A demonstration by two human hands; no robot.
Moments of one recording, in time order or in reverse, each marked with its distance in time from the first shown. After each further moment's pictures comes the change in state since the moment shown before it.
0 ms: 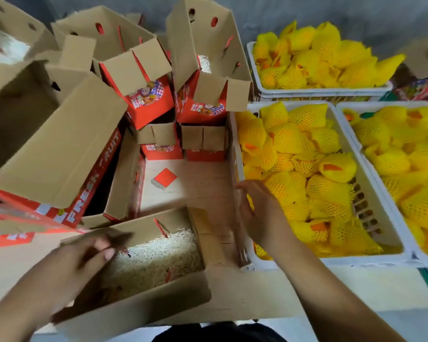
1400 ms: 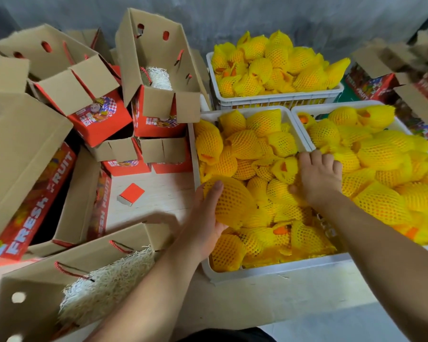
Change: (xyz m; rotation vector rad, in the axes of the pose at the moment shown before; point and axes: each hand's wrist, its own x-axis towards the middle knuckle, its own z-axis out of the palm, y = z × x) left_hand 0.092 0.296 0.149 -1.424 -0.302 -0.111; right_hand 0.053 0.176 -0.152 -1.068 -0.100 0.407
